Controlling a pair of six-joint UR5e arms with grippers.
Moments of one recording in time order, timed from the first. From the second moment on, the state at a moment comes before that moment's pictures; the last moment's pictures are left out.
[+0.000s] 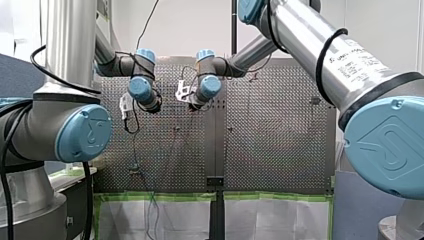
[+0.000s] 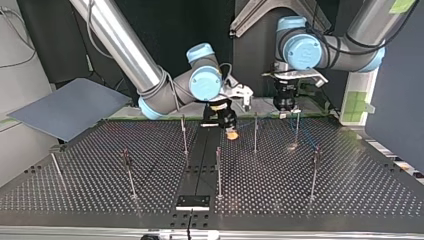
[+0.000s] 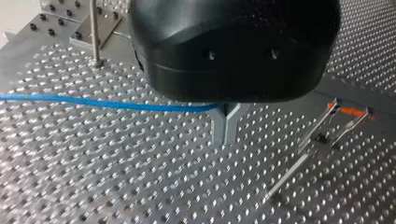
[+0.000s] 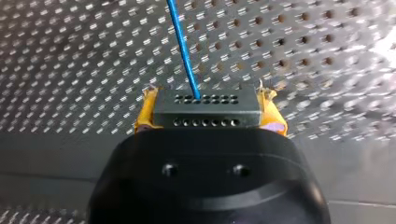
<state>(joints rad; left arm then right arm) -0.12 -1.64 -2.03 -2.79 -1.74 -1.76 2.44 -0.83 1.02 0.03 1.67 1.74</state>
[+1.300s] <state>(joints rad) -0.13 -1.92 -2.04 -2.53 -1.71 -1.82 2.39 -0.78 1.18 -0.10 1.62 1.74</state>
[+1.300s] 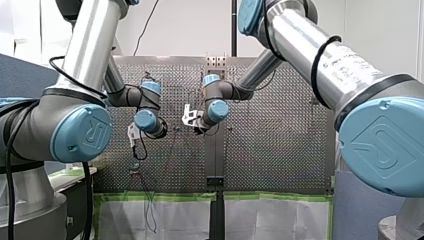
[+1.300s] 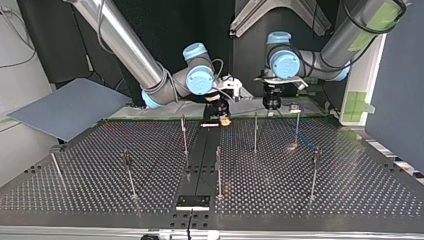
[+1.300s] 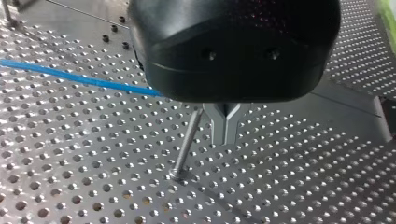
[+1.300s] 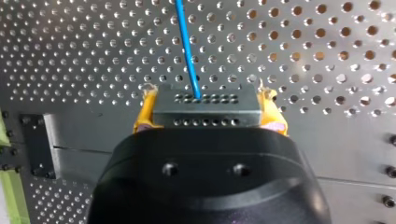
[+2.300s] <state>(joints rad) -0.07 -2.01 -1.91 -2.47 -1.63 -1.90 2.34 -0.77 1.15 -0.15 1.58 1.74</state>
